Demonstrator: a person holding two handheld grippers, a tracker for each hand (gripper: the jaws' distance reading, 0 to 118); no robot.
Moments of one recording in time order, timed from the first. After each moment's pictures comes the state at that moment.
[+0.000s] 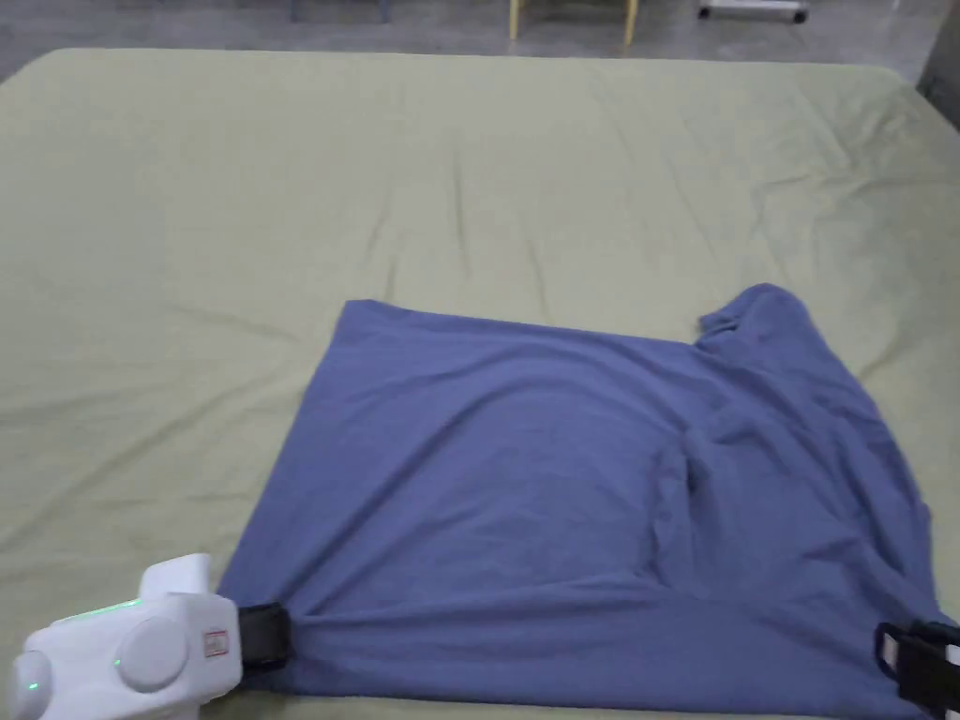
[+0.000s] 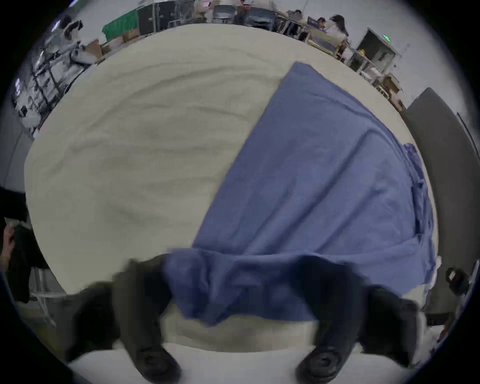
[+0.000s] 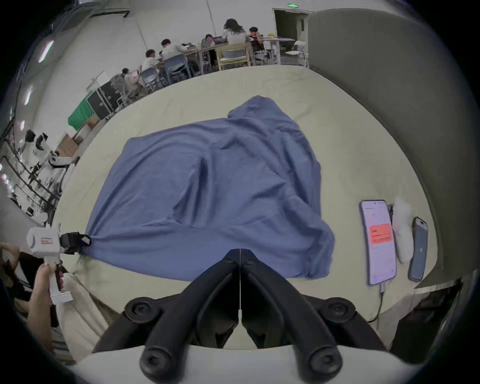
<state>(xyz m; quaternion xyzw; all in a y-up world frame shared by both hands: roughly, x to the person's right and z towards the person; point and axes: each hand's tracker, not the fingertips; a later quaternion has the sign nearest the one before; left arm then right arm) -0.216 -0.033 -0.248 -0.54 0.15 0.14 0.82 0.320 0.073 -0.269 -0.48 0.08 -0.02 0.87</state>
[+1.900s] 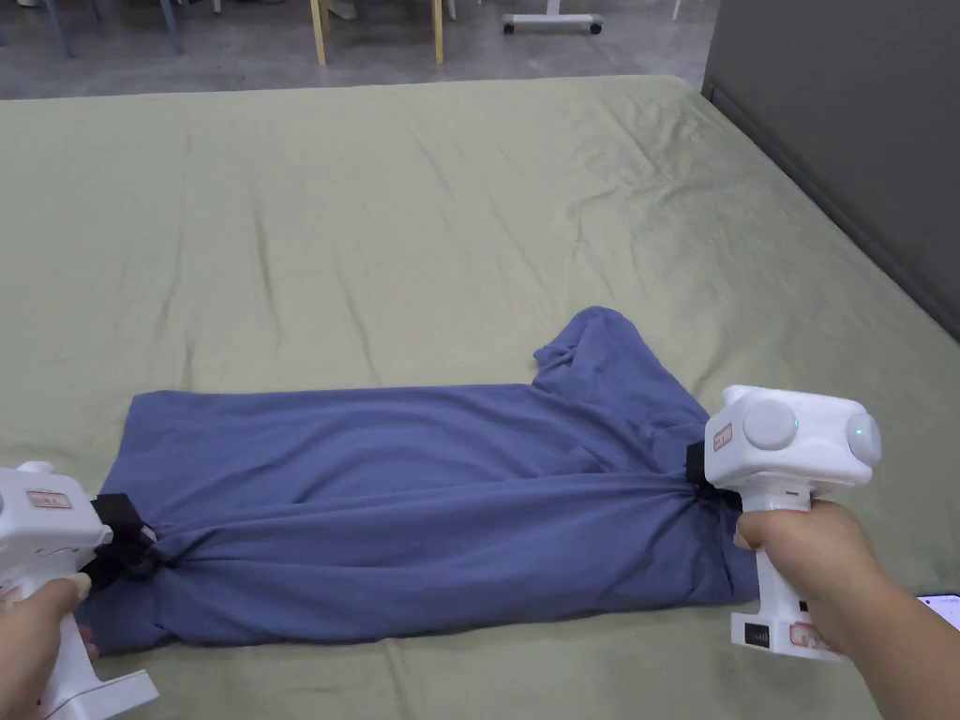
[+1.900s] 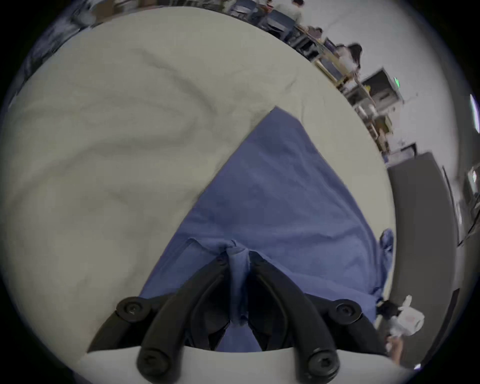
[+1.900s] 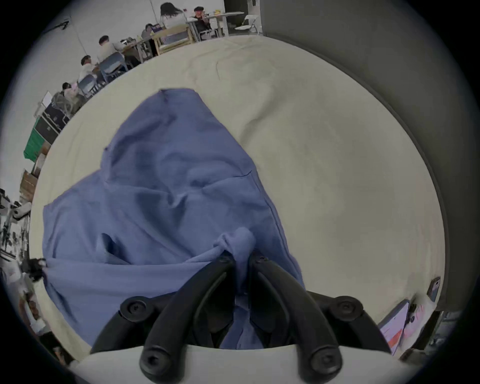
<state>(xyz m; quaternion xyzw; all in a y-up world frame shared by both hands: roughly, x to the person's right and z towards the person) -0.234 -0.013 -0.487 -0.51 0.11 0.29 0.80 0.359 -0.029 -0.537 -0.54 -0.06 -0.06 0.84</state>
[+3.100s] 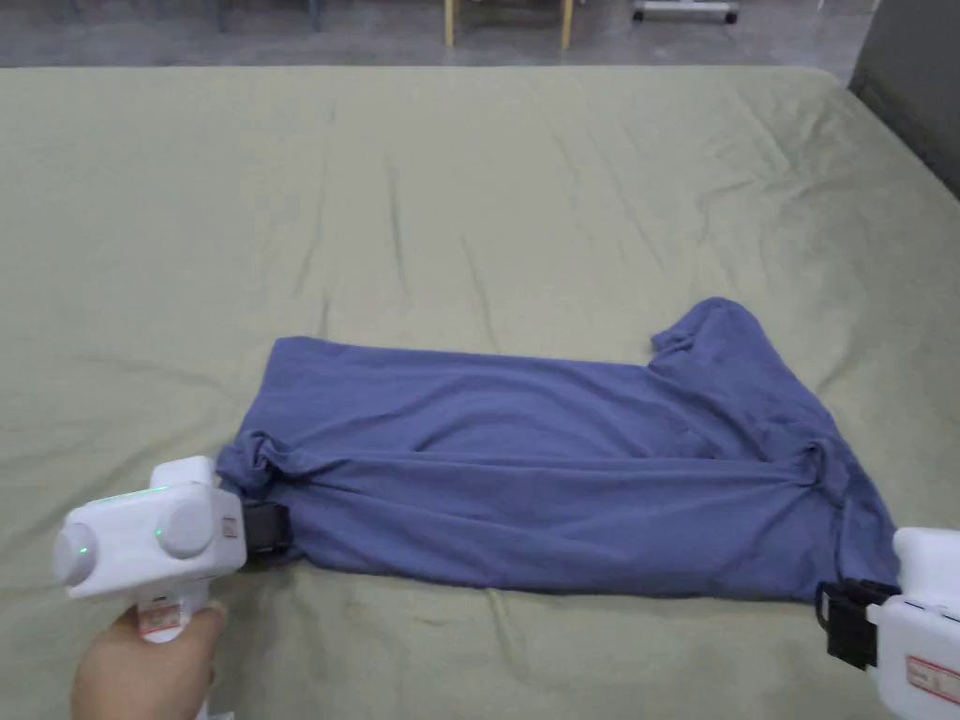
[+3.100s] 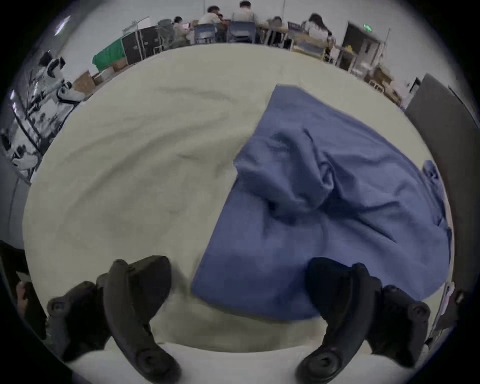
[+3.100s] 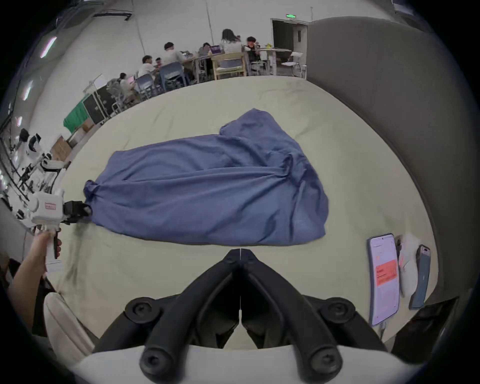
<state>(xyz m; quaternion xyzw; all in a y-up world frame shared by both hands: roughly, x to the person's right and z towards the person) -0.215 -0.037 -0.413 -0.51 0.15 0.10 0.84 0.308 0.054 -0.333 -0.45 0.06 -0.01 0.89</state>
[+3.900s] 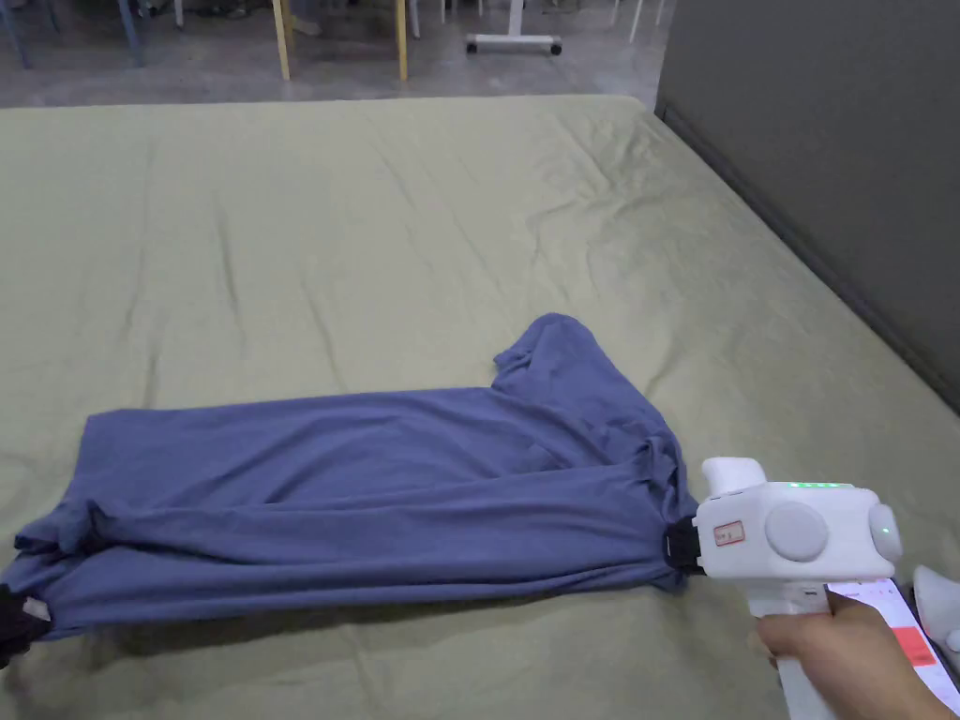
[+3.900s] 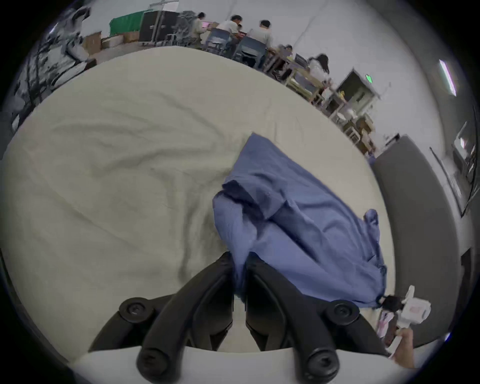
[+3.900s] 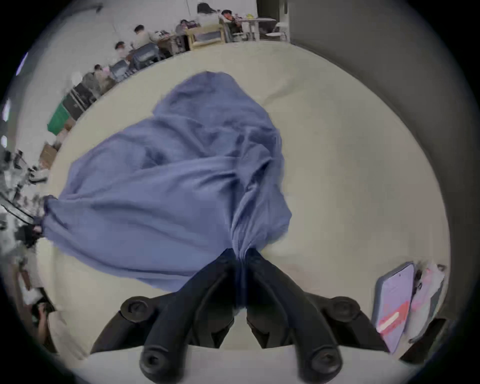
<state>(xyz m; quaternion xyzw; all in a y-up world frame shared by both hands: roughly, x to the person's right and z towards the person) -0.249 0.036 -0.355 -0.41 0.10 0.30 0.85 0.373 -0.002 -0.423 -0.52 0.05 -0.08 0.85</state>
